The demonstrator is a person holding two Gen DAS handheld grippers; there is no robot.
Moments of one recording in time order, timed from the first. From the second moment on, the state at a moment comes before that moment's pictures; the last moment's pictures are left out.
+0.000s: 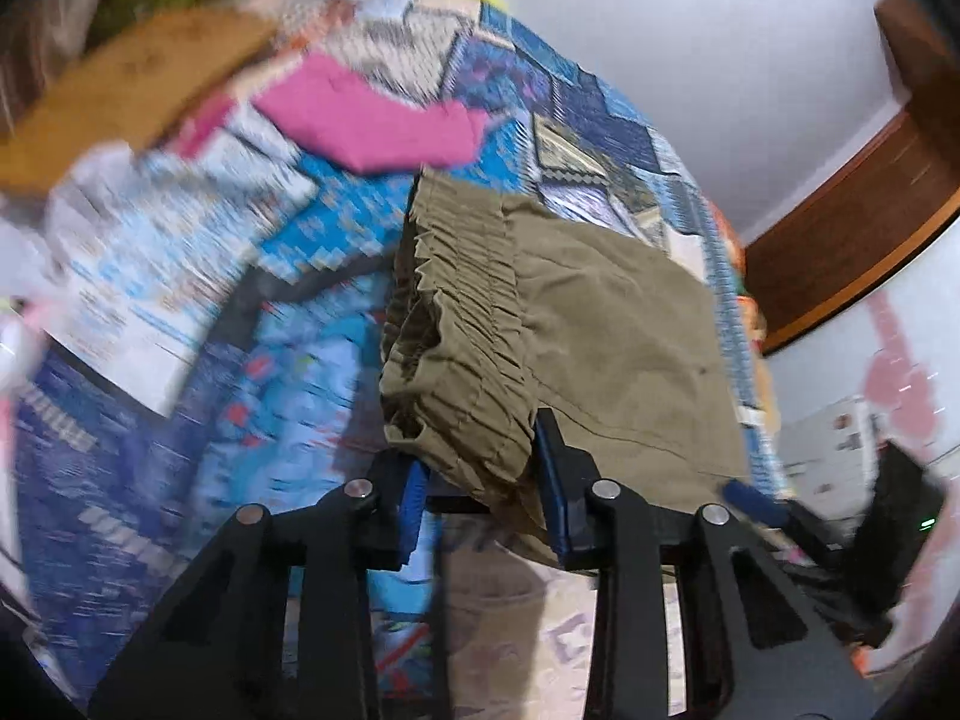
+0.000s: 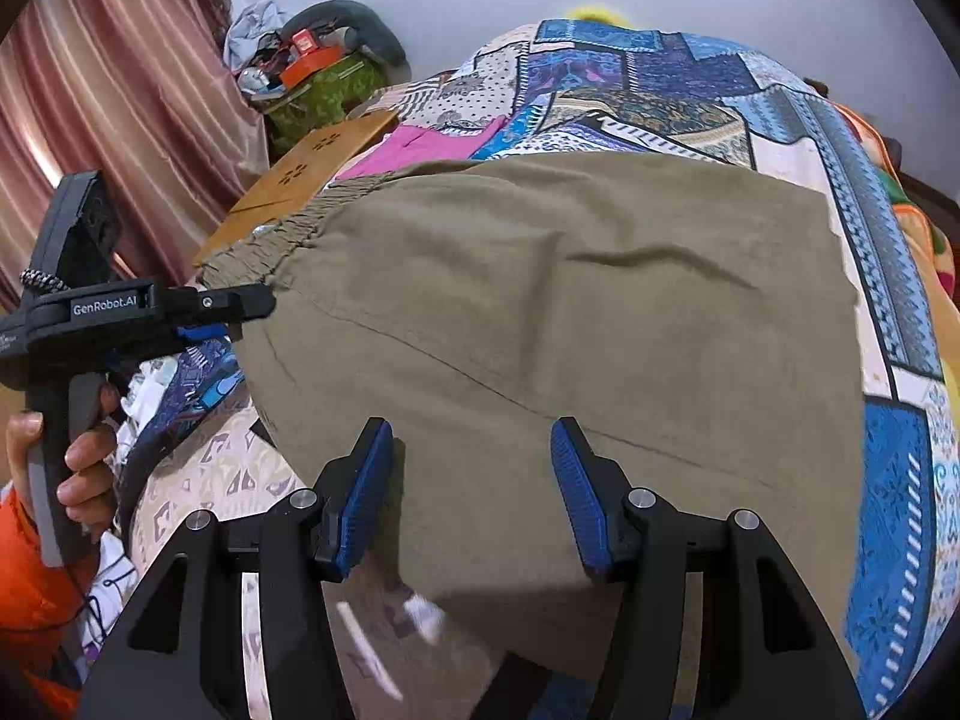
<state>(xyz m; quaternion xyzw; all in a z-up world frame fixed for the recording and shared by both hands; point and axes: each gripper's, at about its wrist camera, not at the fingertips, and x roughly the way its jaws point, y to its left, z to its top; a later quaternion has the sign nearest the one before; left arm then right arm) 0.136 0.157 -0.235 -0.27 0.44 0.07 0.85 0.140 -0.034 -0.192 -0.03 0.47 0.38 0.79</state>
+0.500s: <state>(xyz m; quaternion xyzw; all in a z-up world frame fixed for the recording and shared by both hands) 0.112 0.140 -0.157 -0.06 0.36 0.17 0.92 0.129 -0.074 -0.194 -0.02 0.48 0.35 0.81</state>
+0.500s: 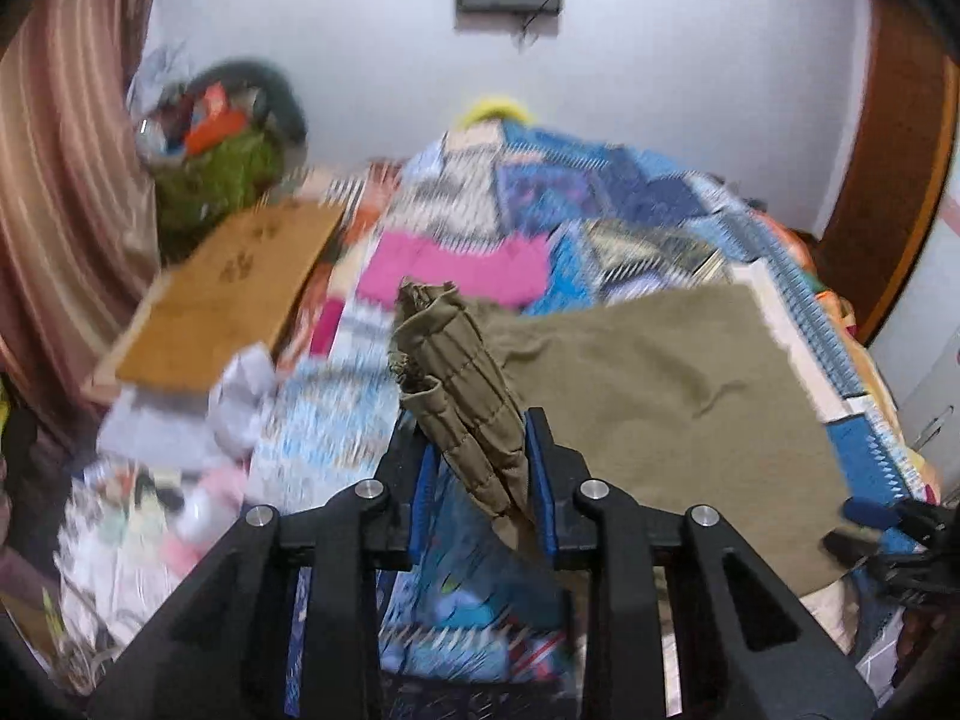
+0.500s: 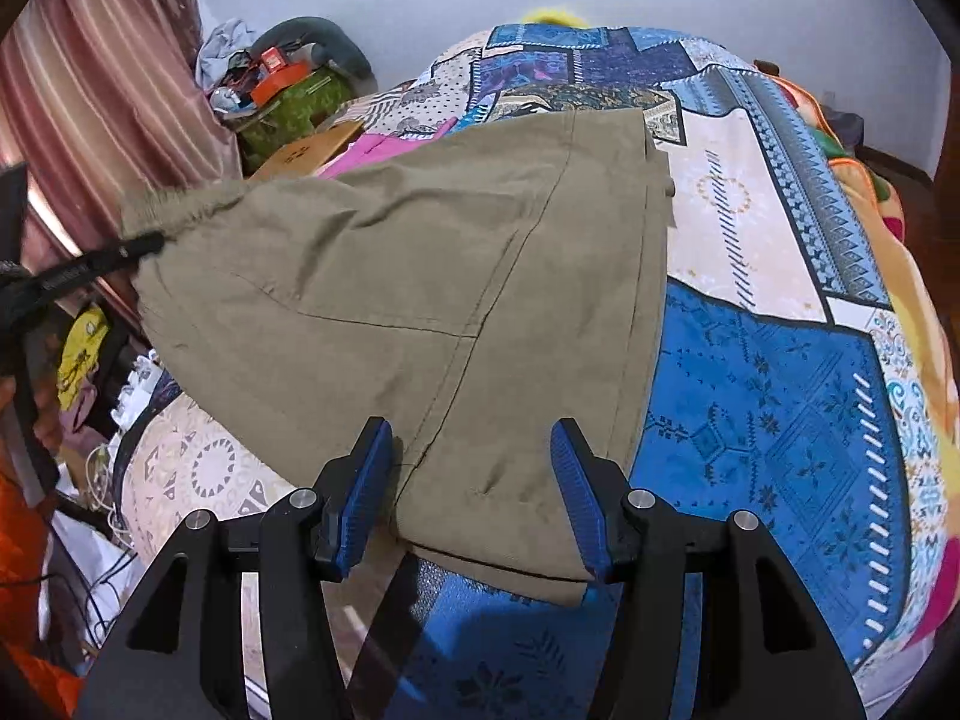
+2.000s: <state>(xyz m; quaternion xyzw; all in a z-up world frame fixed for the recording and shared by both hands) 0.197 -0.018 -0.157 -0.02 0.43 -0.11 0.90 0.133 -0.164 -0.148 0.07 0.42 0.26 0.87</state>
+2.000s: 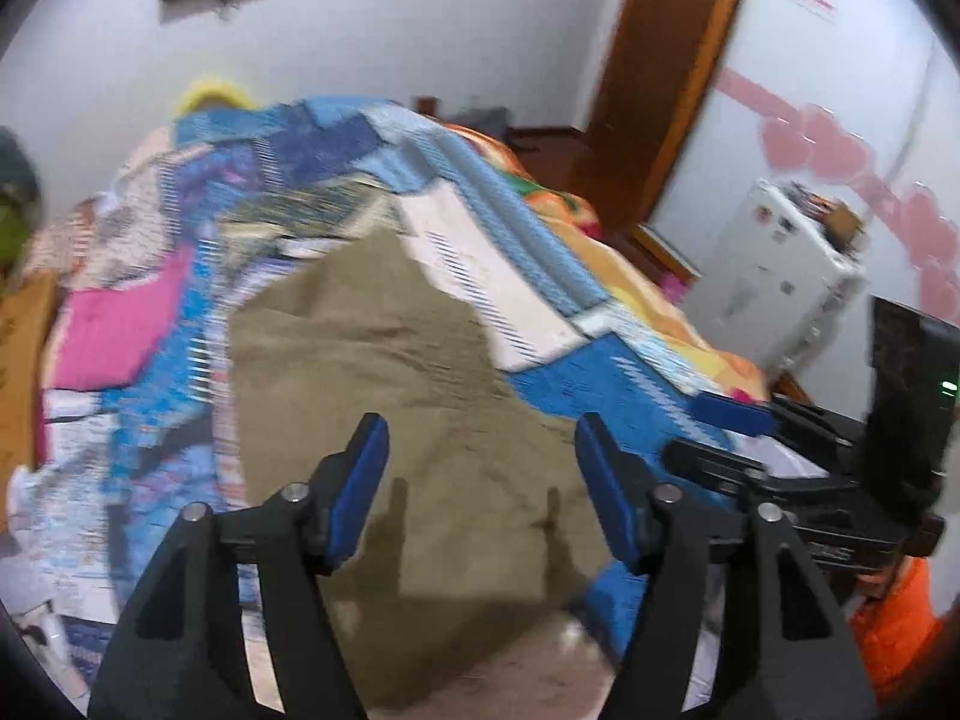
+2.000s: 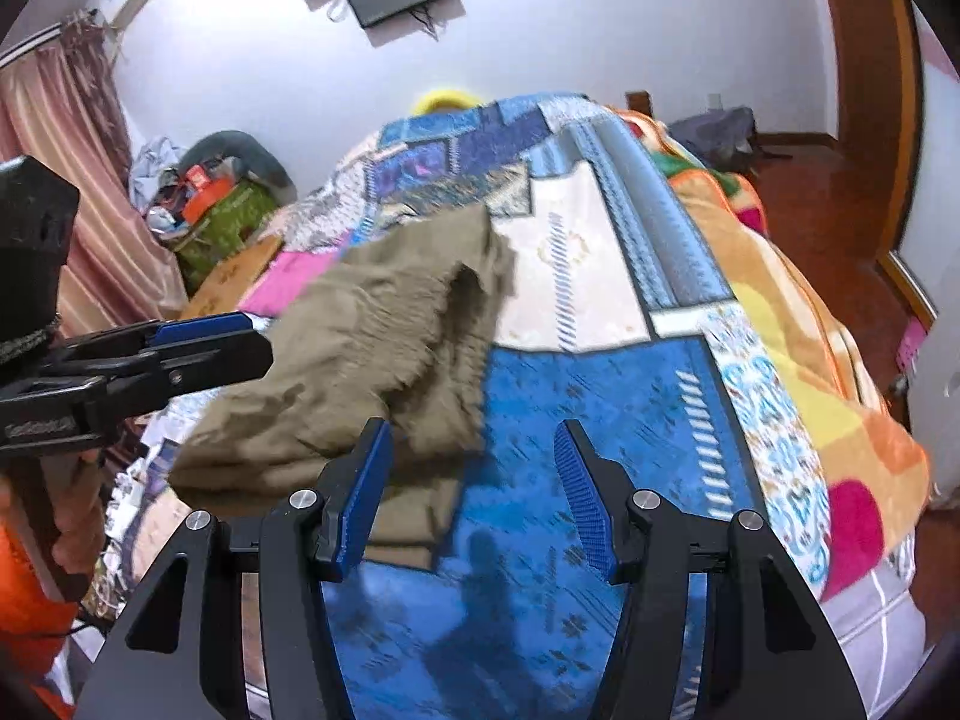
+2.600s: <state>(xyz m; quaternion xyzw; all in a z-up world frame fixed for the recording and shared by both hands) 0.305 0.102 -0.204 -0.02 0.49 0.01 0.87 0.151 -0.124 -0.198 0.06 0.46 0.29 0.84</state>
